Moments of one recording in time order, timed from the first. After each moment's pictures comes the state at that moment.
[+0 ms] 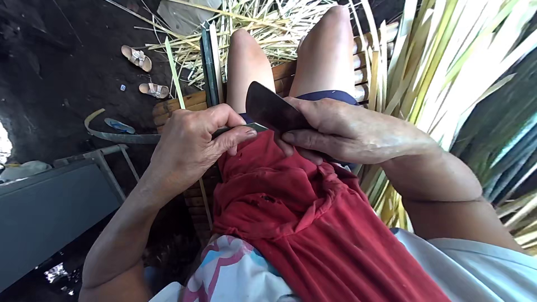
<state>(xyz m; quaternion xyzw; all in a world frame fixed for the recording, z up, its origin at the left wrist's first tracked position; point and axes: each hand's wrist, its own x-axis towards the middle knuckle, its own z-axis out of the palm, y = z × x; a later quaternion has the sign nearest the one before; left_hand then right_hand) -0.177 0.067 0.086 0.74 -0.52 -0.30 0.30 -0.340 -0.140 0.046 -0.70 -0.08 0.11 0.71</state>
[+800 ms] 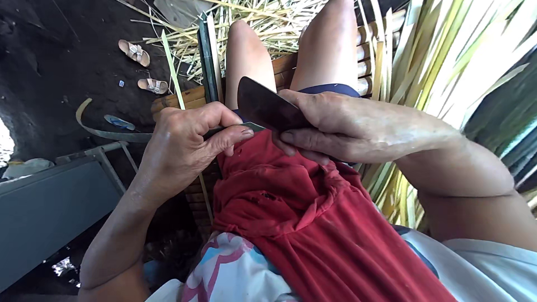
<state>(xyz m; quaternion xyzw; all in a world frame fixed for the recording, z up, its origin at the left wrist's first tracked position) -0.176 0.068 0.091 0.70 -0.52 -0.32 0.37 -0.332 -0.143 0.059 -0.70 -0.11 0.12 0.69</state>
